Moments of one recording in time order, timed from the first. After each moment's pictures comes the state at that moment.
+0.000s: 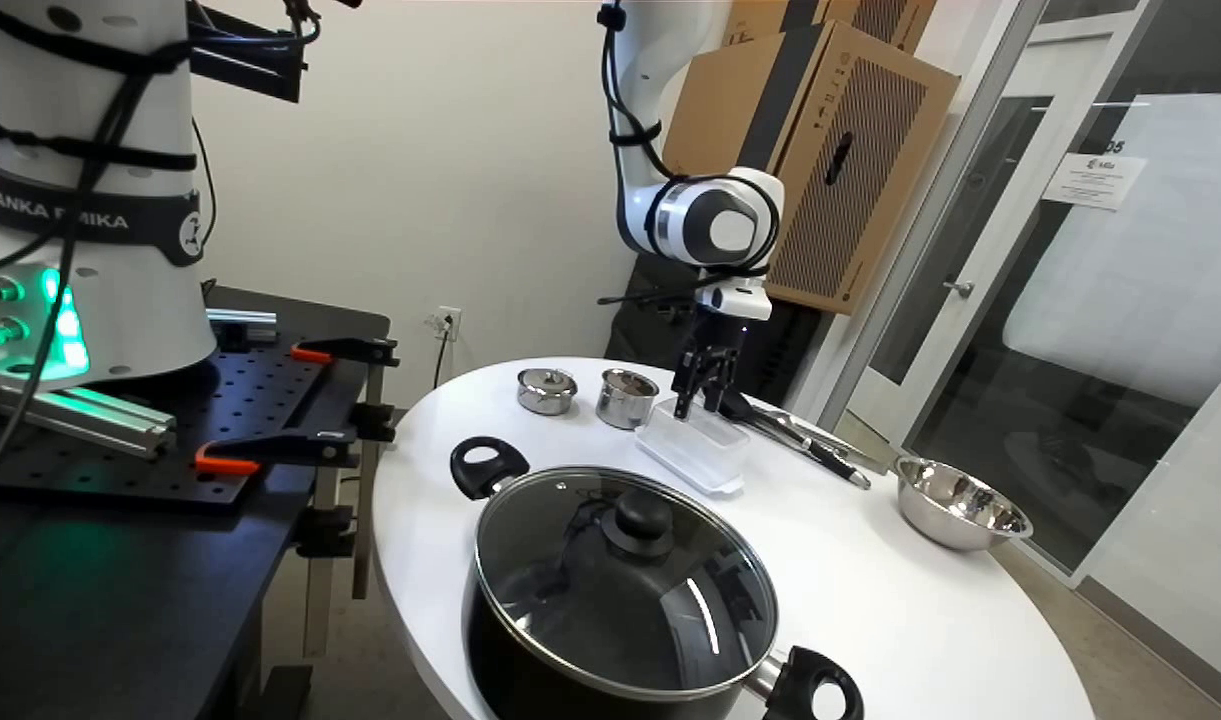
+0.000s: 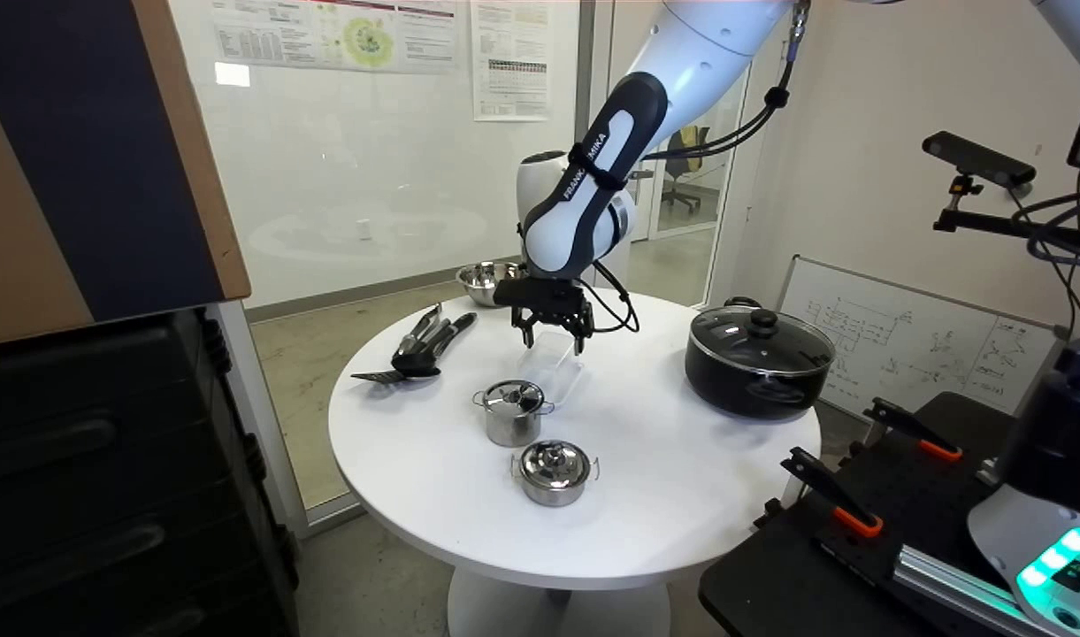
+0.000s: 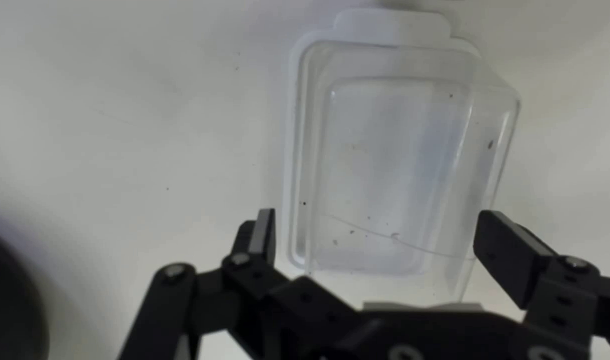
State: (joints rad) arm 0.33 0.78 -0.11 -1.80 -0.14 2.62 1.28
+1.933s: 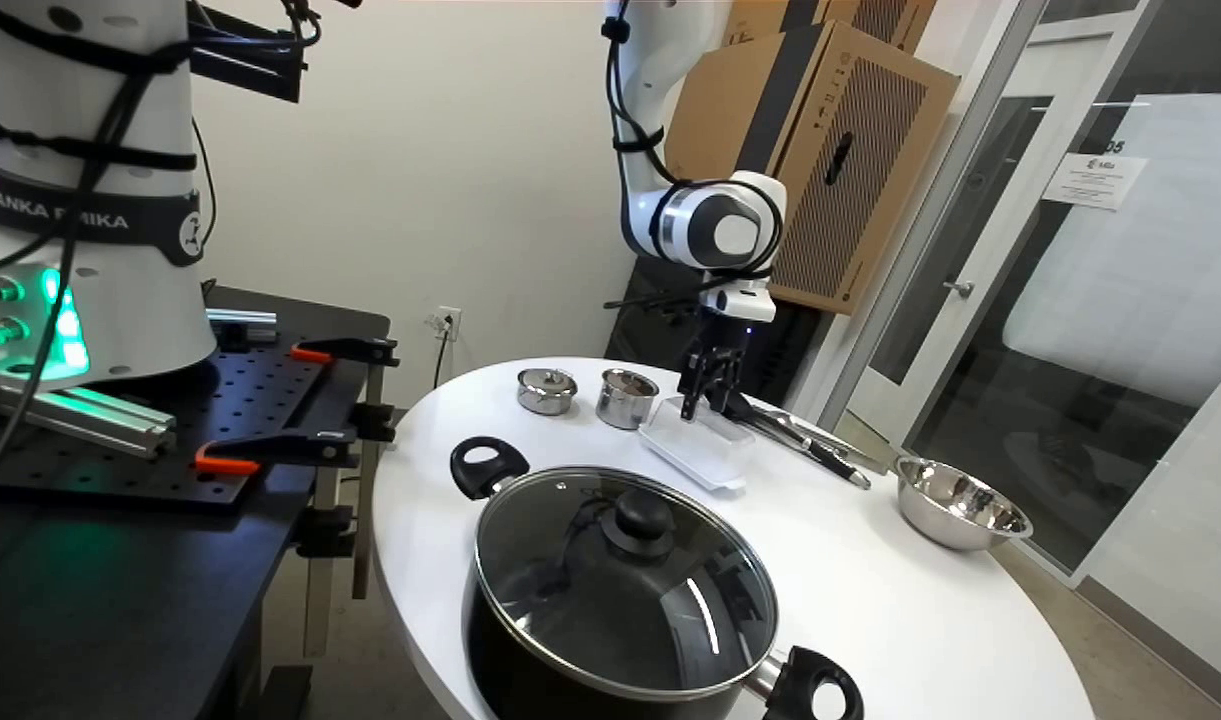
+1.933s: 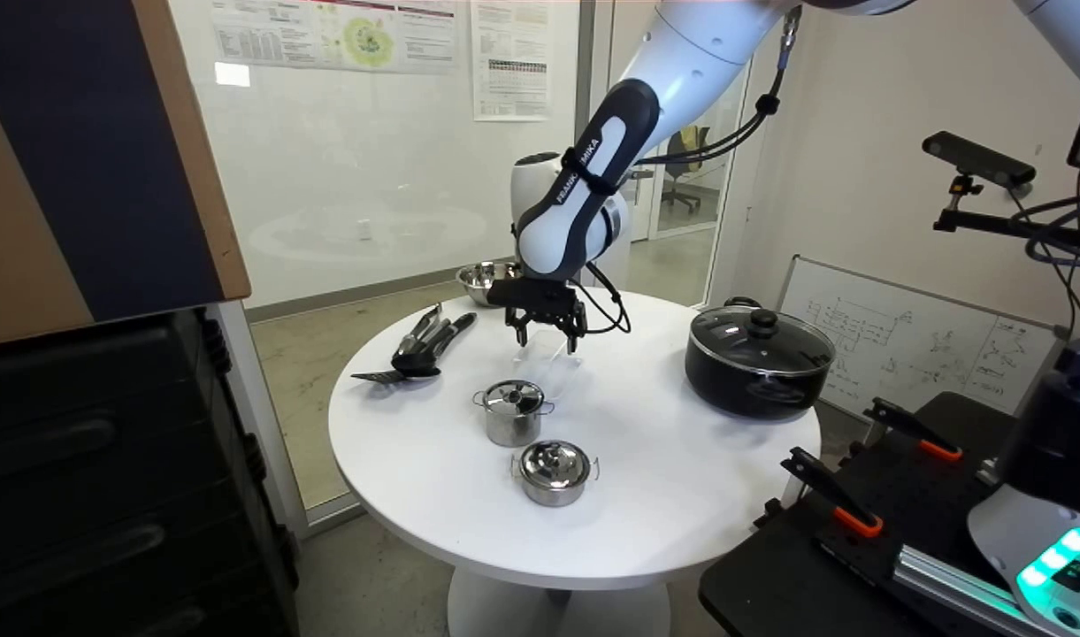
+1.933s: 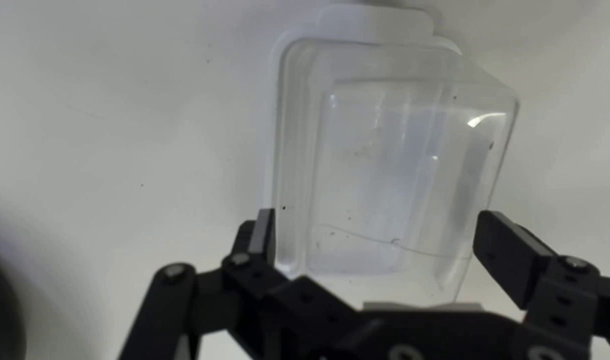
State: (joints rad) arm 0.34 0.81 -0.11 -1.75 -0.14 2.62 1.28
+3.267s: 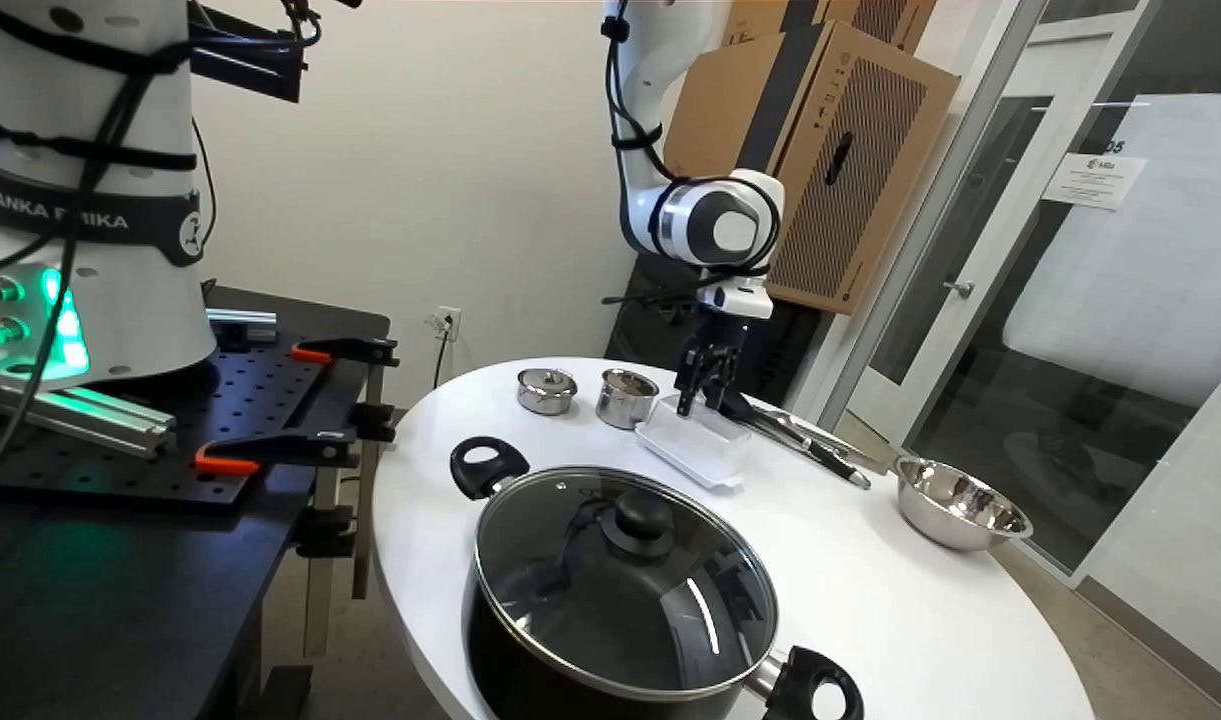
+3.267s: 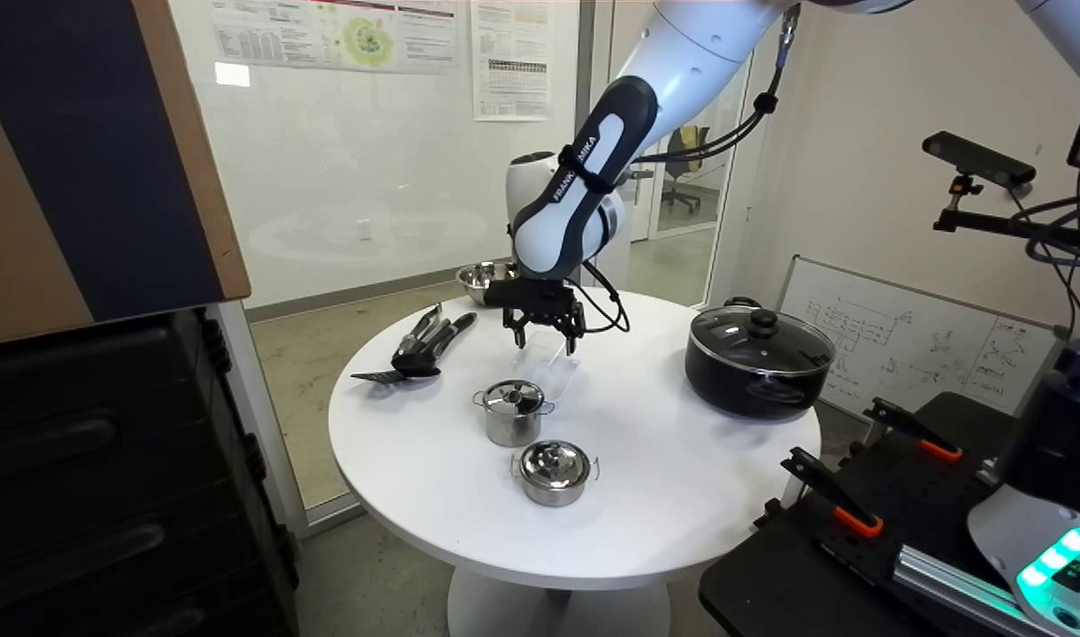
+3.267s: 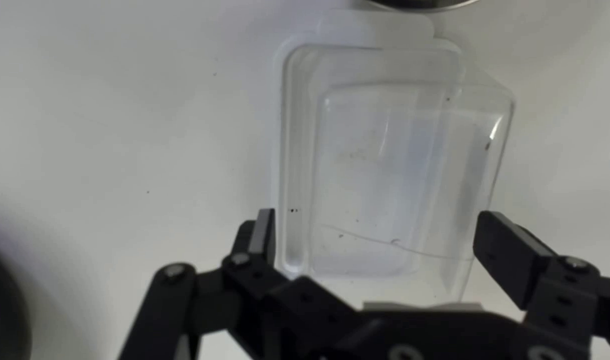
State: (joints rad) arm 0.34 0.81 -0.11 -1.75 -0.14 2.59 1.28
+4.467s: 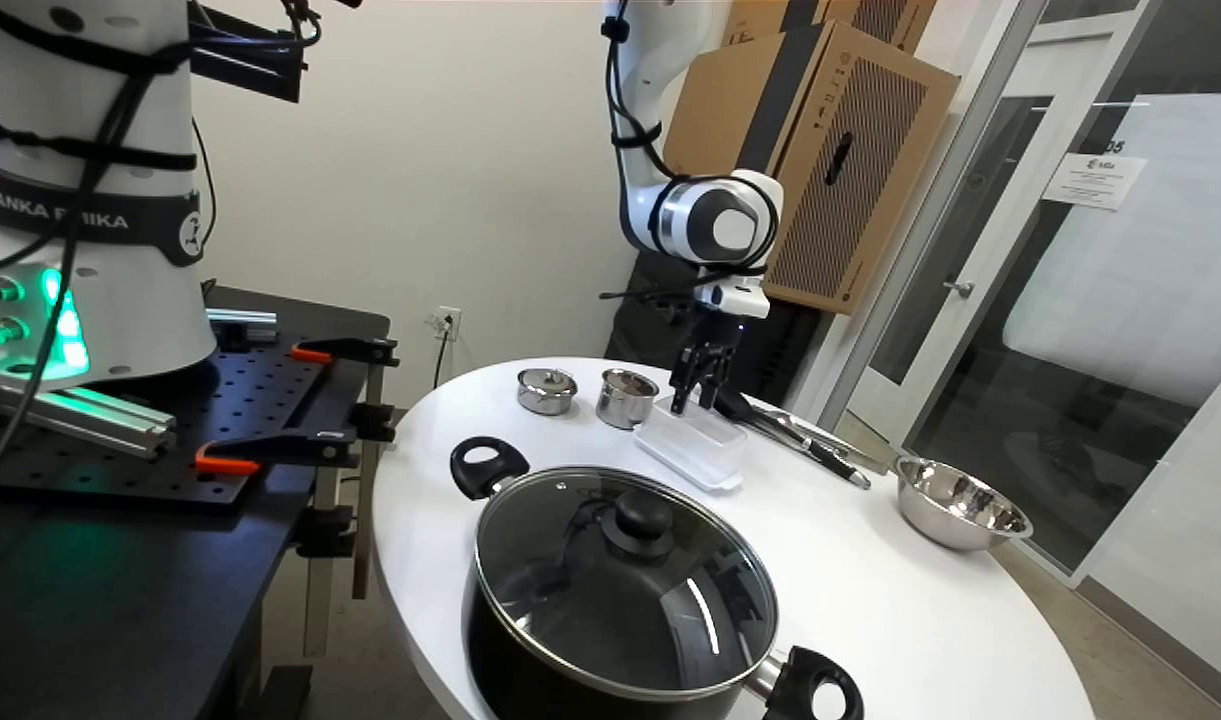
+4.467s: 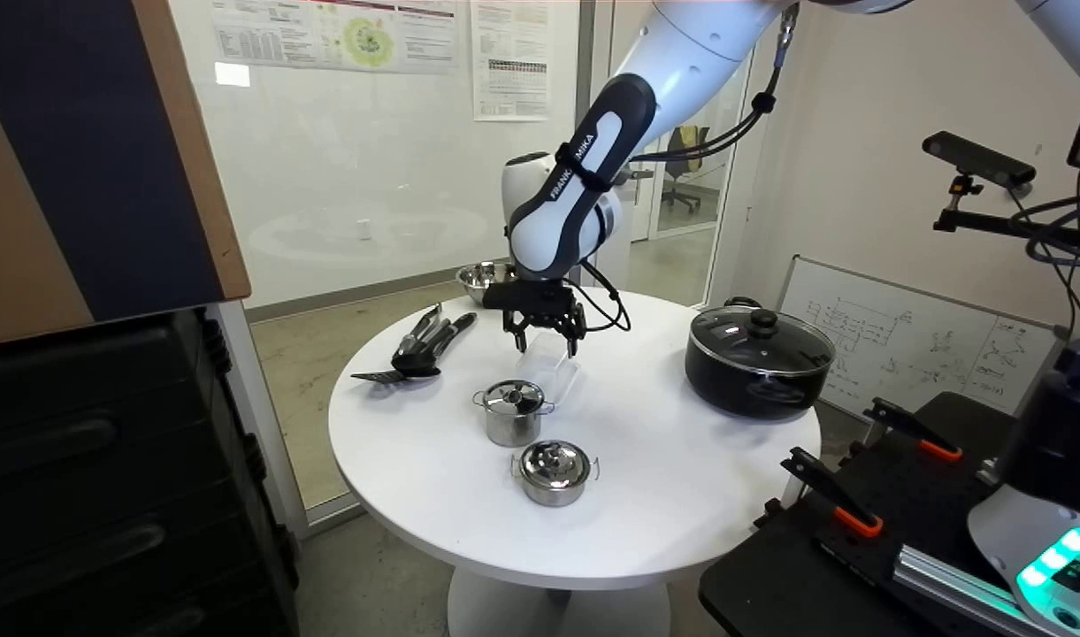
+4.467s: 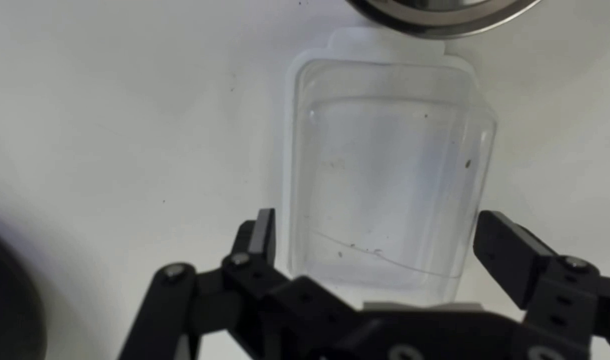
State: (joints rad) arm 0.35 0.81 -0.10 -1.74 -0.14 2.54 1.27
